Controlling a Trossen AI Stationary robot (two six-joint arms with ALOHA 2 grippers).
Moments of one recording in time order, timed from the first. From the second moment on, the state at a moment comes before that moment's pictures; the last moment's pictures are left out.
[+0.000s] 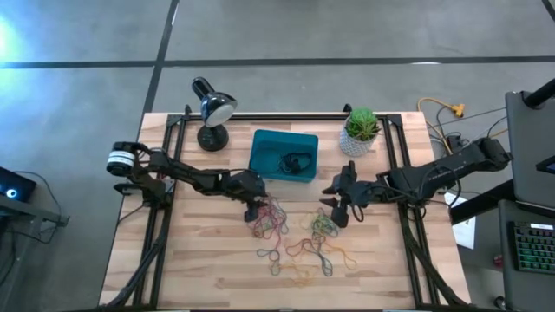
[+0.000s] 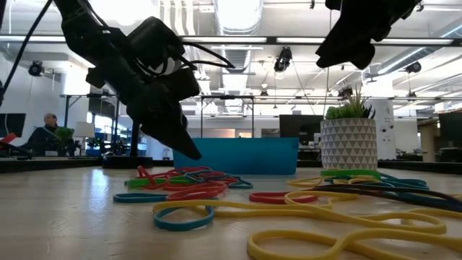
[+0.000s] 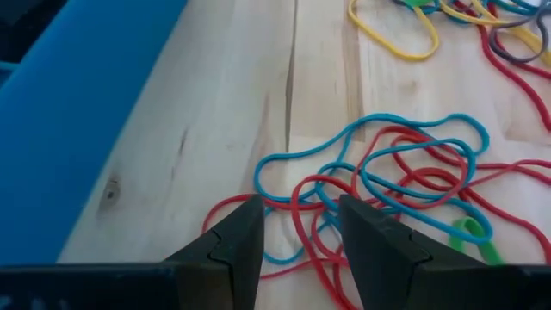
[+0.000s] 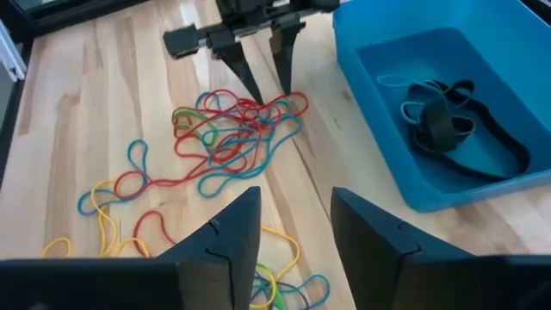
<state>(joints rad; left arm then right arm) 0.01 1.61 0.65 0.24 0.02 -0.12 0.28 1.16 0.79 -0.35 0.35 0.54</state>
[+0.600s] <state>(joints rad) 0.01 1.61 0.65 0.26 0.01 -0.10 0.28 1.16 0.79 -0.33 0.37 0.53</state>
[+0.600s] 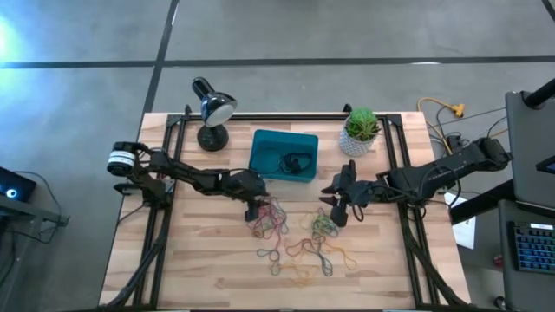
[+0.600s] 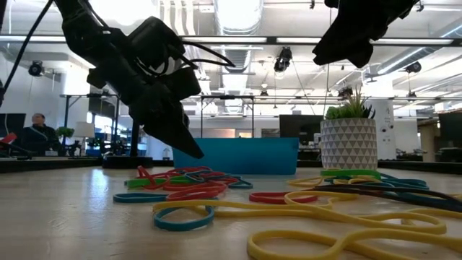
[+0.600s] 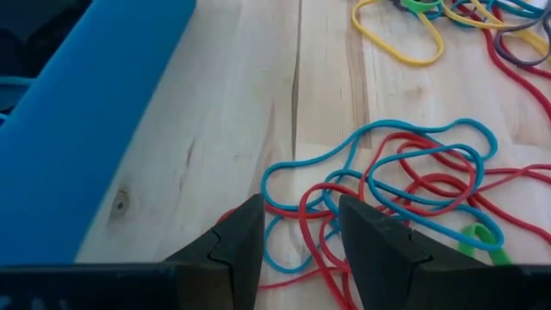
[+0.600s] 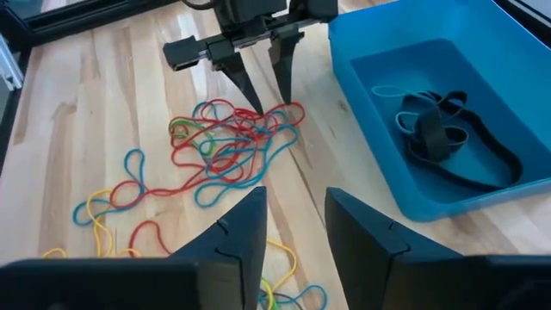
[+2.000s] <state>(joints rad) 0.00 1.68 0.66 0.29 0.02 -0.11 0.29 1.16 0.79 -0.32 0.40 0.52</state>
